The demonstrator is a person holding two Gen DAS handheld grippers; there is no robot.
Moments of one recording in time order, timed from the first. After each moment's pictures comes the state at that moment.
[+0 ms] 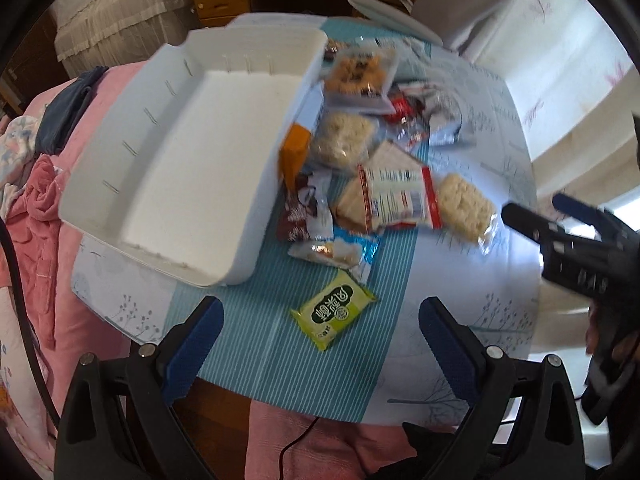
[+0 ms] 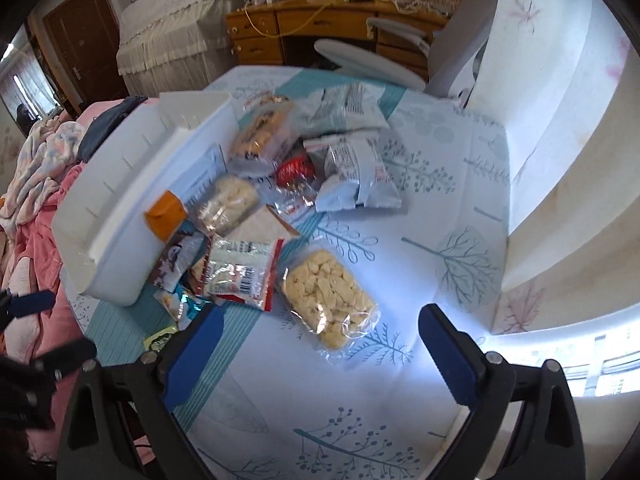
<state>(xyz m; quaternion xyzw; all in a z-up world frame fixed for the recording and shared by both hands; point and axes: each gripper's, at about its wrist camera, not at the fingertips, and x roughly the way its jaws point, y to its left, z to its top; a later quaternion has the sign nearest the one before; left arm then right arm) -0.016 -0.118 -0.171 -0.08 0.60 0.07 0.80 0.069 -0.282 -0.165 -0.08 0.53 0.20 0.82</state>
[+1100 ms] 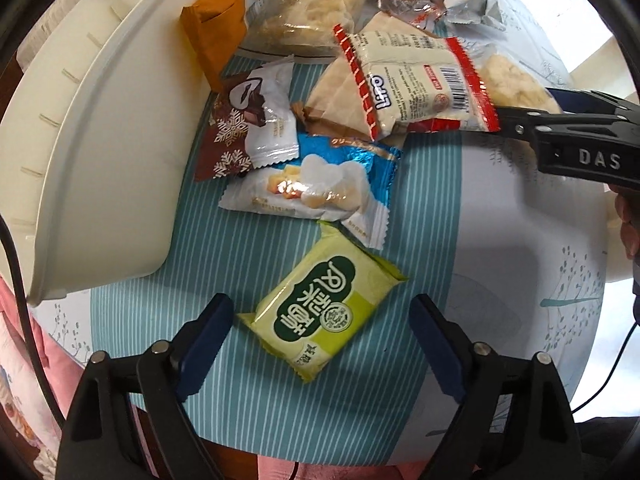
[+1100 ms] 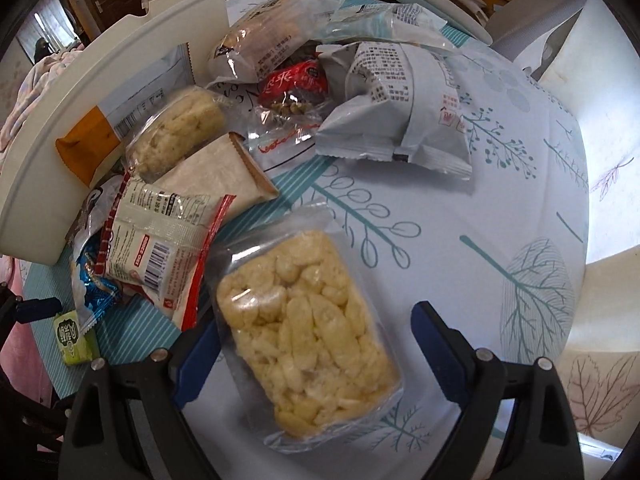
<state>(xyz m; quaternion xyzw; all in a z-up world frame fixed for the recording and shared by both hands) 0.003 -0.127 -0.303 -0.04 0.66 0.04 0.75 0.110 -0.244 -0.271 -0.17 0.57 0.24 0.77</state>
